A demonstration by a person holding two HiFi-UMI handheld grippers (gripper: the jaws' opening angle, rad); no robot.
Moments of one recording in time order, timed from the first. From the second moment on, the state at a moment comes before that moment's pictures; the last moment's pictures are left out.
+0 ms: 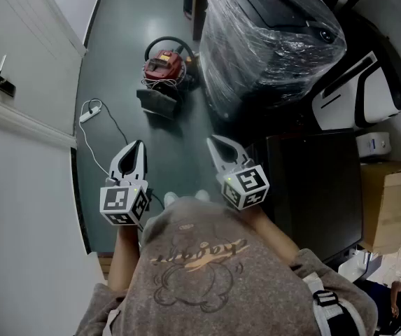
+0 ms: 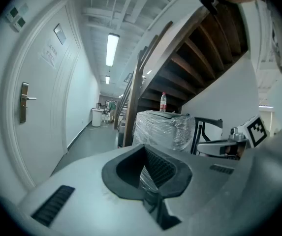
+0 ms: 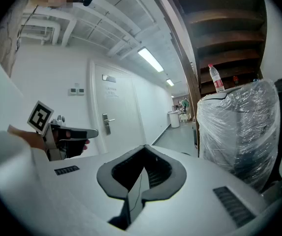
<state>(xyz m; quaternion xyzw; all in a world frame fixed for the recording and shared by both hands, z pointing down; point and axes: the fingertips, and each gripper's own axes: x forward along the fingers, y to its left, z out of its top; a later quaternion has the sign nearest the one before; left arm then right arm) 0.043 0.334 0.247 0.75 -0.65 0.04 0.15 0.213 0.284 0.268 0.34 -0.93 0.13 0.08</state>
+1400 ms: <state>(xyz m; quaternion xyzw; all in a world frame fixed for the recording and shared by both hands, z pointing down) -0.051 0.175 0.297 0.75 -0.63 0.04 0.17 0.110 0.133 0.319 0.32 -0.93 0.18 0.09</state>
